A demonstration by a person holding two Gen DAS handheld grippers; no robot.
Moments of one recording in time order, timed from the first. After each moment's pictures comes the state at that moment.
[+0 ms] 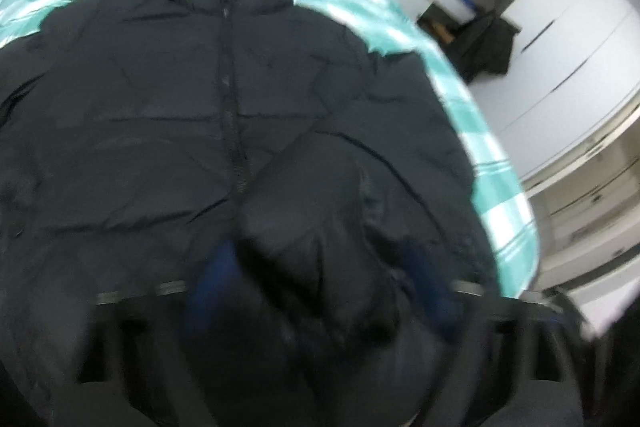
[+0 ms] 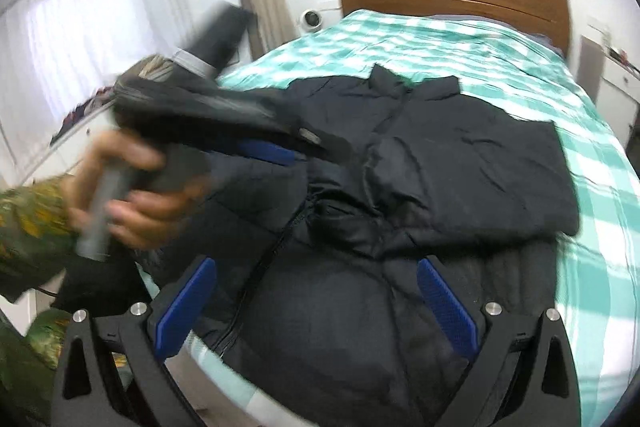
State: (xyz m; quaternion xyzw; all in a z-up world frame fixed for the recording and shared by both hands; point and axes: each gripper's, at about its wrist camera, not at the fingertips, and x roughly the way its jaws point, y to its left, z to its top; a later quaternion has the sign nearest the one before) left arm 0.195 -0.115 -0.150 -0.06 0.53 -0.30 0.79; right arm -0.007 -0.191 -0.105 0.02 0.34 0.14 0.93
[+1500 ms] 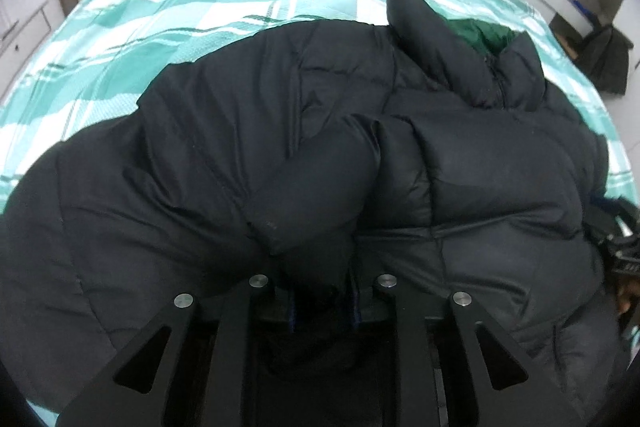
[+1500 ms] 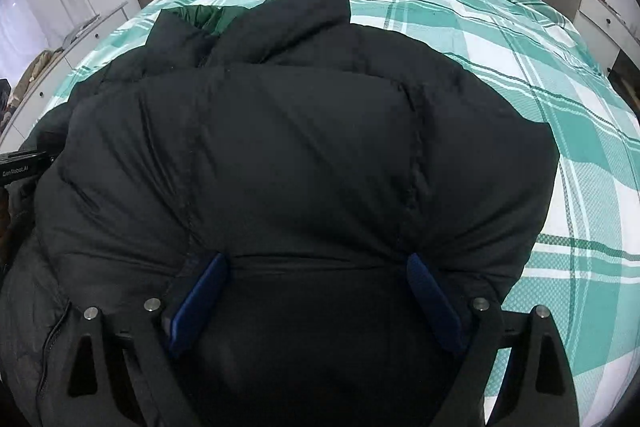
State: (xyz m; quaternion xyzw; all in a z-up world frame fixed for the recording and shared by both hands) left arm 0.402 -0.004 -0.193 0.03 0.52 -0.11 0.84; right arm 0.333 -0.311 -0.196 0.02 0.49 0.02 0.87
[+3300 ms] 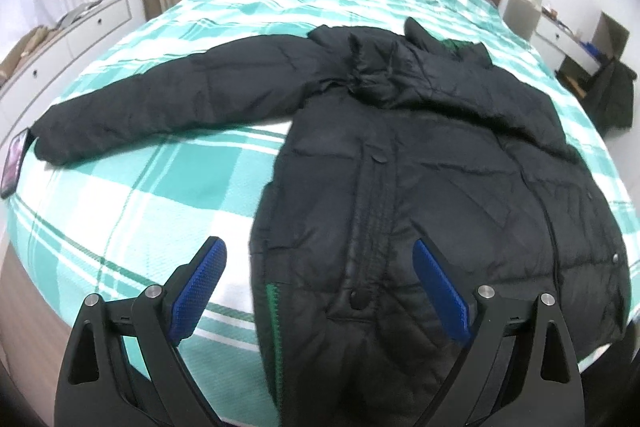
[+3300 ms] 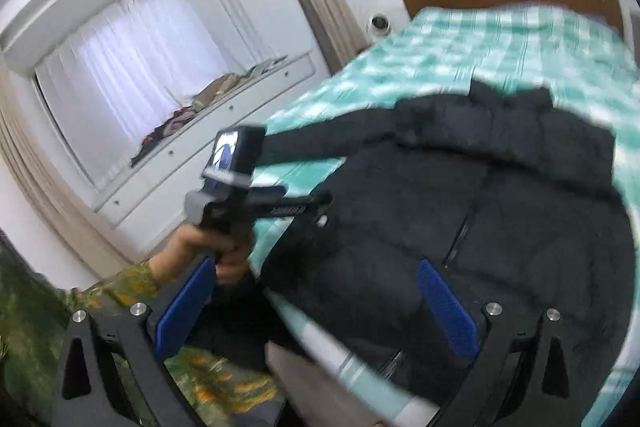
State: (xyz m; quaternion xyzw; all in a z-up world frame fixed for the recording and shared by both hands) left arm 0.115 0.089 -0.134 -0.02 0.44 -0.03 0.90; right arm -0.008 -0.105 -0.045 0.05 0.32 0.26 0.91
